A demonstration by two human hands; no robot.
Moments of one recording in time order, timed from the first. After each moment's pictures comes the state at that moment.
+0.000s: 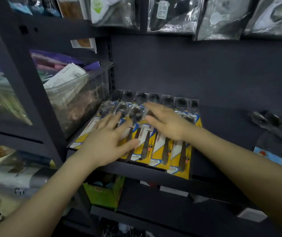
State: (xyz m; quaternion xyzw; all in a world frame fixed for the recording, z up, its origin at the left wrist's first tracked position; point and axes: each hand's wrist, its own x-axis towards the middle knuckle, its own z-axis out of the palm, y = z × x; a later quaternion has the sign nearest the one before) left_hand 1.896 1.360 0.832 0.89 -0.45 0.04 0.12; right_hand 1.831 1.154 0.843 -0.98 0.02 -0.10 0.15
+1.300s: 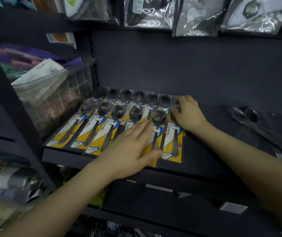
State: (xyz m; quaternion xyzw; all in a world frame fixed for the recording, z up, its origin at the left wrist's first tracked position) left_hand 1.829 1.302 0.828 0.82 -0.55 -0.01 0.13; right_hand 1.788 1.079 0.841 -0.93 0.25 -0.23 0.13
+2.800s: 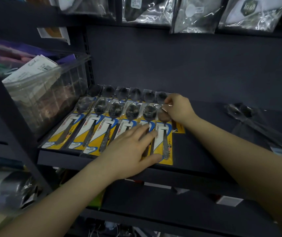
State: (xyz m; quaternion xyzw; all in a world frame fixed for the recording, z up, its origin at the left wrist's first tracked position) left_hand 1.839 1.303 0.816 0.79 -0.60 0.02 0.11; right_hand 1.814 1.082 0.841 -0.90 0.27 -0.26 0.22
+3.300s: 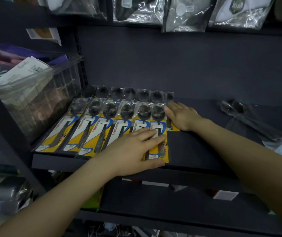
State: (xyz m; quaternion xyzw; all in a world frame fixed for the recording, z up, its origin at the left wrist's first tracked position) left_hand 1.841 1.290 0.818 0.75 -0.66 -0.01 0.07; right_hand 1.788 1.052 0.817 -0.96 0.27 -0.01 0.06
